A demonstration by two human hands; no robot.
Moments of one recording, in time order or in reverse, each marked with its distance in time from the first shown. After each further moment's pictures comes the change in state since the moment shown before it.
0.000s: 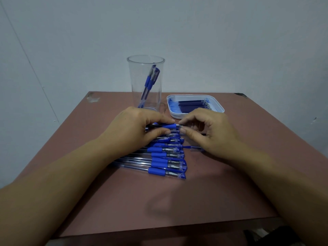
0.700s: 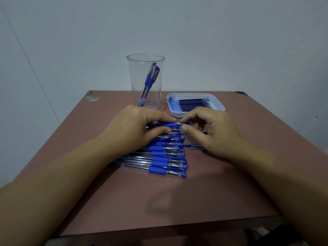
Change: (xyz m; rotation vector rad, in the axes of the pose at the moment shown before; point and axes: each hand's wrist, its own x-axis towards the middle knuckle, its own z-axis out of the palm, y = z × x) left_hand 0.000 0.000 -0.001 -0.020 -0.007 -0.009; right_hand -0.001 -0.005 -0.004 0.018 -0.033 0.068
